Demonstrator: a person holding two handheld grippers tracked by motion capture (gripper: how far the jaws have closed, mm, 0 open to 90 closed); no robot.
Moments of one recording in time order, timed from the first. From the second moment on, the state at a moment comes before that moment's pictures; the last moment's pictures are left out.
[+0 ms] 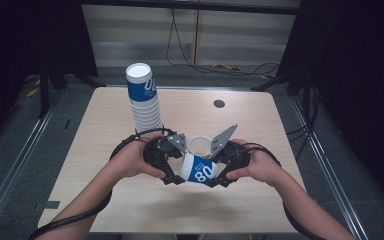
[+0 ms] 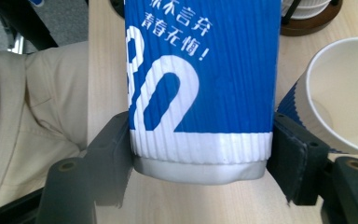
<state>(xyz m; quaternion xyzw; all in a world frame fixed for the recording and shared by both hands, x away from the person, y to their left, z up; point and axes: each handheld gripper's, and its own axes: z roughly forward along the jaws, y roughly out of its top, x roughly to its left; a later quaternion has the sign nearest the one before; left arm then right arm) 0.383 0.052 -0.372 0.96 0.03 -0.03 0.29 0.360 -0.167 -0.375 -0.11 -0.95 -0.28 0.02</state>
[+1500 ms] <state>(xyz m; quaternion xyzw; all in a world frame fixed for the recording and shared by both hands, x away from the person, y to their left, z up) 0.388 0.057 -0.370 0.92 0.03 -0.04 0.38 0.361 -0.177 -0.380 -0.11 -0.93 -0.34 0.01</state>
